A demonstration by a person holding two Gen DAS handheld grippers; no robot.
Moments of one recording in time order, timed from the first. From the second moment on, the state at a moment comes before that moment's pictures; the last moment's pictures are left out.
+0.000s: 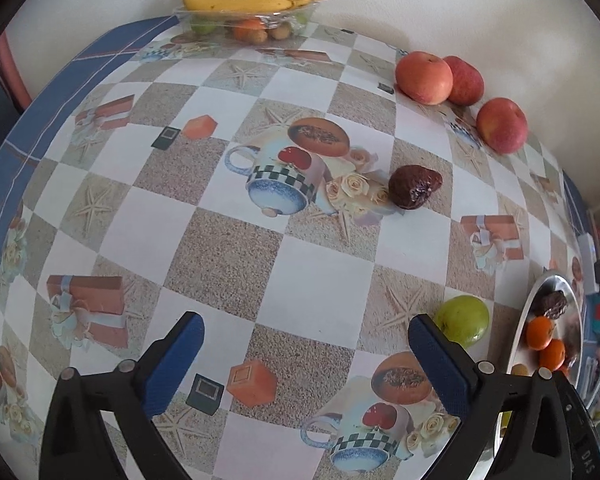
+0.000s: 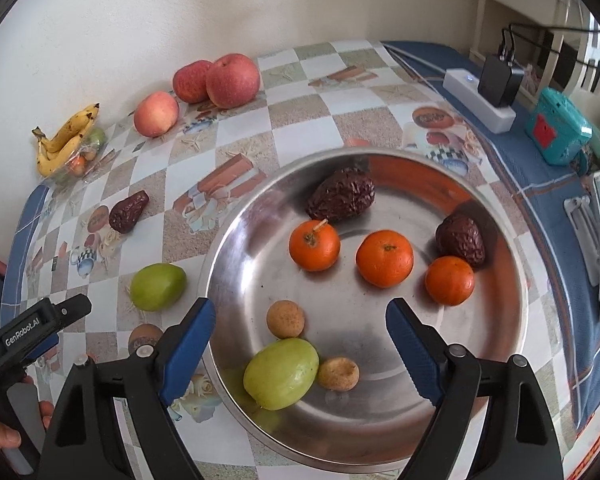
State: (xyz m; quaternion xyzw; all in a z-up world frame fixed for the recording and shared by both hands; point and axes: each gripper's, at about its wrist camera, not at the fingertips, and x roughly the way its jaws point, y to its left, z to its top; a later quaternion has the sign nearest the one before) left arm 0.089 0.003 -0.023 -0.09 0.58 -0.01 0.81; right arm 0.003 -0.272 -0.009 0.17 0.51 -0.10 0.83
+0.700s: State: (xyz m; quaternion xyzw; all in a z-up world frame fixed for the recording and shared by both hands) left arm 0.101 0.028 0.001 -0.08 0.55 -0.01 0.83; right arm 0.021 -0.221 -0.016 0.14 0.54 -0.09 0.83
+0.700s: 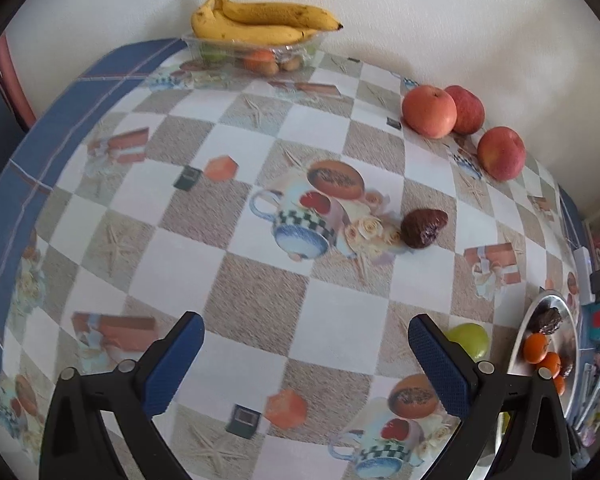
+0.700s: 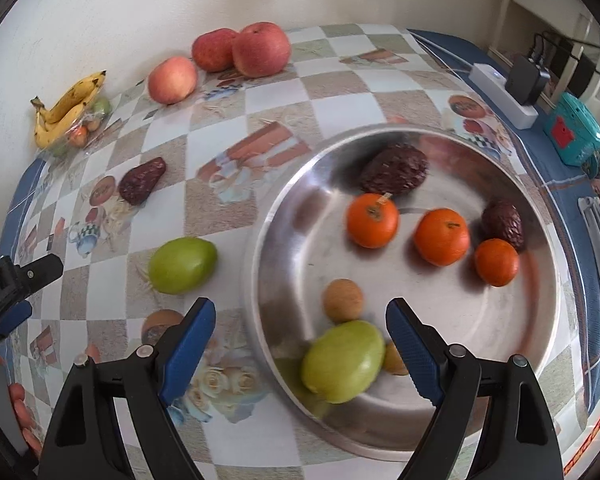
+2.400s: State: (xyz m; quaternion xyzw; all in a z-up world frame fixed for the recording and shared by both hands) left arm 0.144 0.044 -0.026 -0.12 0.56 -0.03 0.82; right arm 0.075 -0.171 -0.004 0.09 0.50 -0.02 0.86
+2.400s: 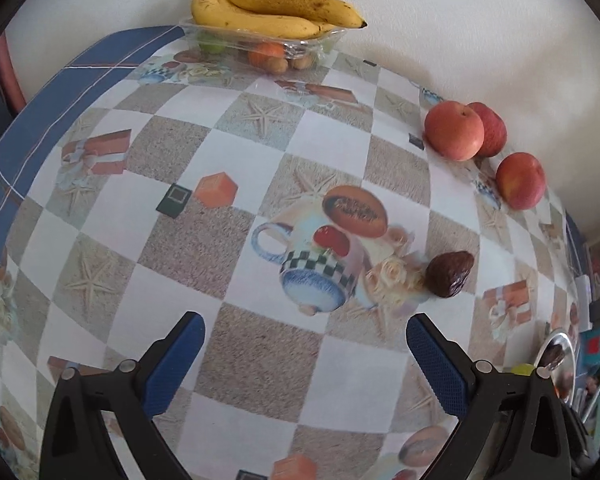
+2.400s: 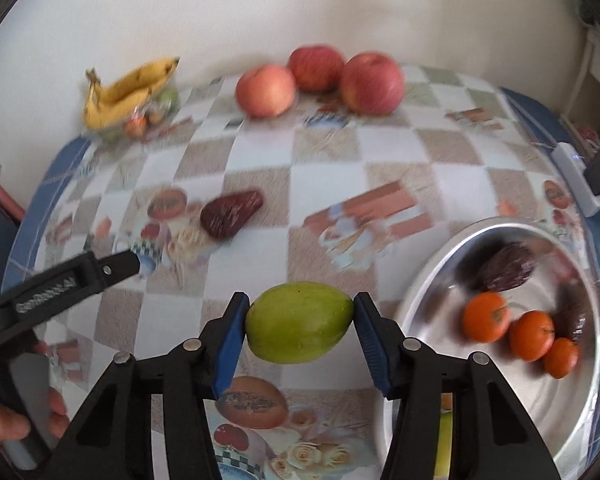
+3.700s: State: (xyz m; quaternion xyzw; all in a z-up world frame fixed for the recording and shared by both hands) left arm 0.065 -0.128 0.016 -0.07 0.54 -0.28 0.79; right arm -0.007 -0.298 -0.011 0.19 0.51 -0.10 0.83
